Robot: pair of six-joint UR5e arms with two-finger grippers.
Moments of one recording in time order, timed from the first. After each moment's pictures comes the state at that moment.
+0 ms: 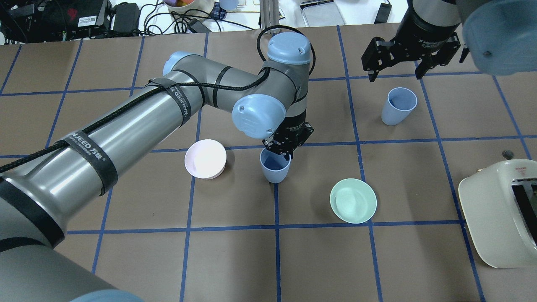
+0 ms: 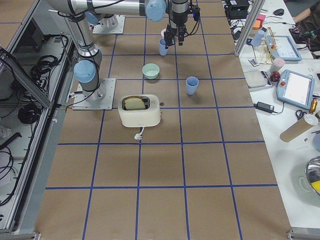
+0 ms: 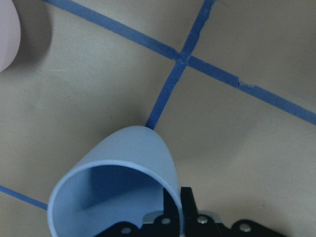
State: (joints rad) left arm -2.03 -2.08 -1.49 -1.34 1.49 -0.89; right arm 1.55 -1.53 1.57 -1.71 -1.55 -0.04
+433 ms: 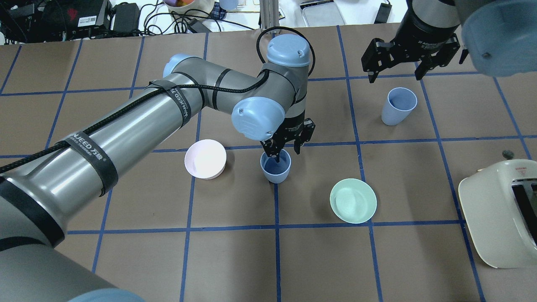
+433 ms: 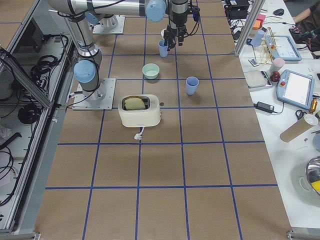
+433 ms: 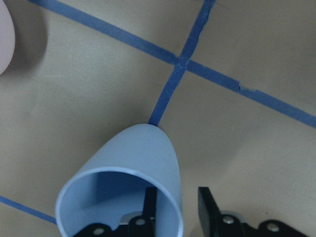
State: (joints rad) left arm -2.02 -2.07 -1.48 -1.33 1.50 -0.87; right arm 1.55 -1.53 1.57 -1.71 -1.55 -0.04
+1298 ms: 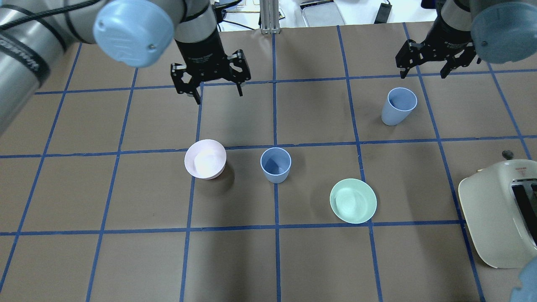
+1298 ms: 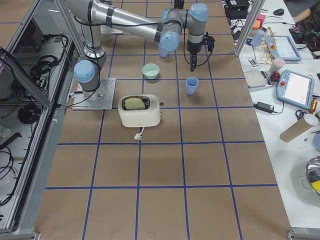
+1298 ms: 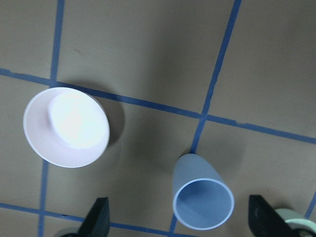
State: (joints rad) left arm -1.74 -1.82 -1.38 -1.58 1.49 -0.29; right arm 1.36 -1.31 1.56 -1.89 -1.57 -0.14
